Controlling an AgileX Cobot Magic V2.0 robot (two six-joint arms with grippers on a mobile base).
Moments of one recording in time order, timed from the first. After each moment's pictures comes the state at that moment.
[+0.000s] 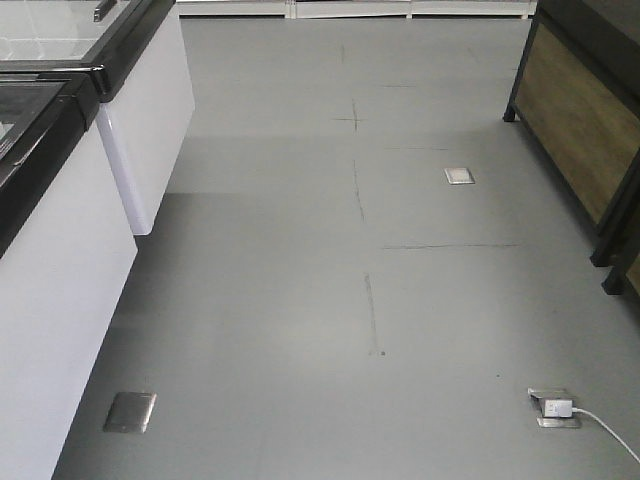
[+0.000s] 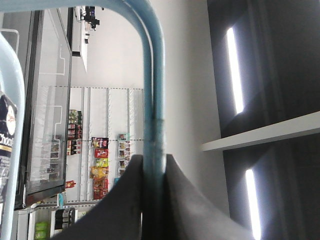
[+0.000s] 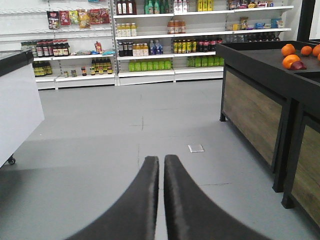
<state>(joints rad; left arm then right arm) 0.69 1.31 -0.66 0.01 -0.71 -1.67 -0.09 -0.01 0.03 -0.02 0.11 0.07</state>
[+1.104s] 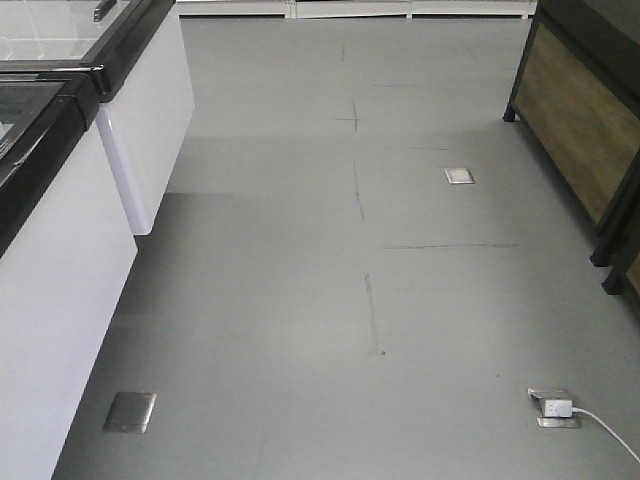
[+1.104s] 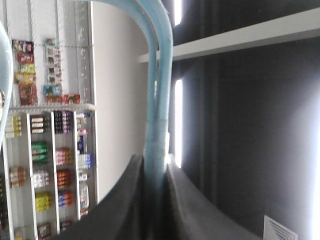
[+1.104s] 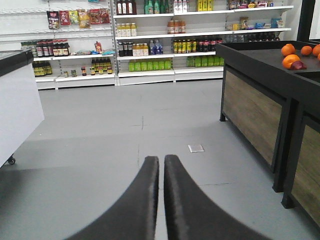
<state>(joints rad) 0.47 1.32 -0.90 0.22 -0.73 -1.93 -0.09 -0.01 0.03 -0.02 0.11 0.07</state>
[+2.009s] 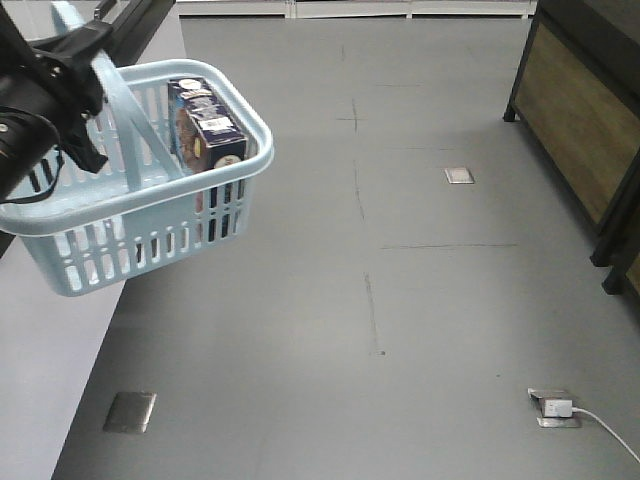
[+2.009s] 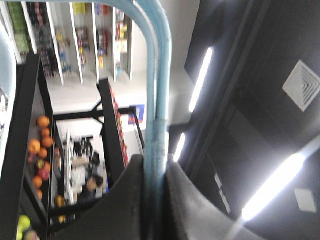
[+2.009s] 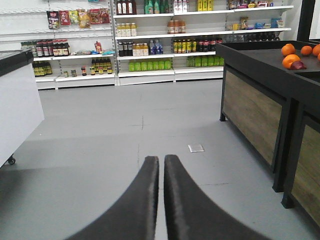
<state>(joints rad) -0.15 1.45 -0.90 0.34 -0.73 -1.93 -0.09 -0.01 0.03 -0.02 0.11 0.07</state>
